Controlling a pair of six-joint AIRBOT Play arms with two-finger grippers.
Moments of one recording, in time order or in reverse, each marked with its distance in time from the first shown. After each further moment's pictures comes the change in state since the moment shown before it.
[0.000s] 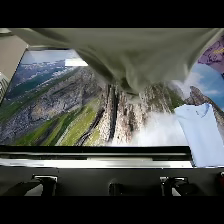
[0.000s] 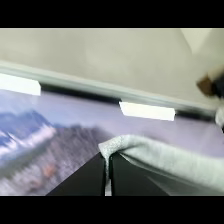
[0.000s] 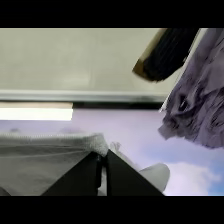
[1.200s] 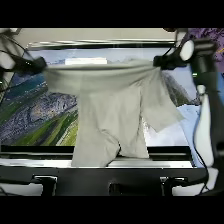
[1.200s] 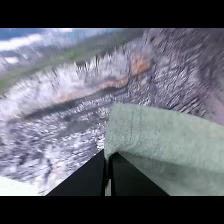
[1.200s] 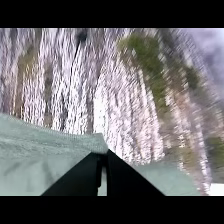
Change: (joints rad) left arm 0.006 -0.499 -0.169 0.158 0.018 -0.135; right arm 0.000 -0.786 0.122 0.118 0.088 0.034
